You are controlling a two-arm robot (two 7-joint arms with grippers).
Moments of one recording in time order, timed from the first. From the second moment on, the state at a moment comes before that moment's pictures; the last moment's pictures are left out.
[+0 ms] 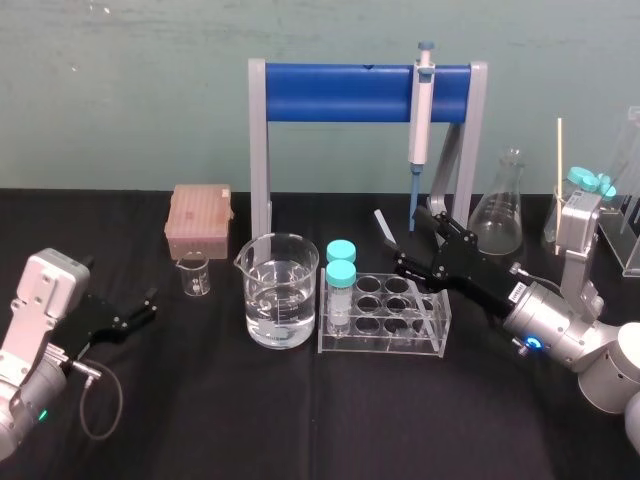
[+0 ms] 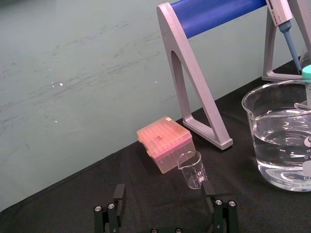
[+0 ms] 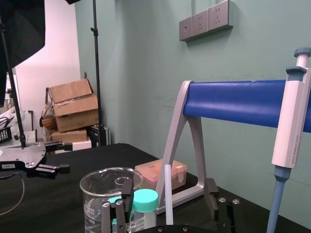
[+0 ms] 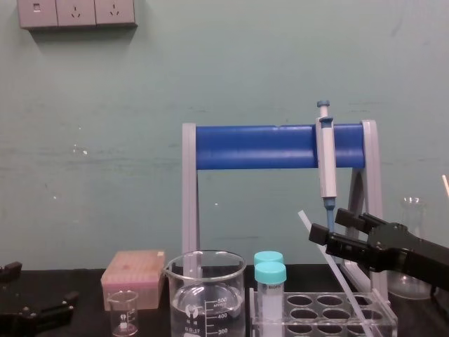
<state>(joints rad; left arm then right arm) -0.20 0.60 0.45 -1.41 -0.25 -0.12 0.03 0.66 0.24 -0.33 -0.62 0.57 -0.48 0.99</state>
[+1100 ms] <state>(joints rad) -0.20 0.60 0.45 -1.41 -0.25 -0.12 0.03 0.34 0.32 -0.11 -1.22 0.53 -0.16 0.34</state>
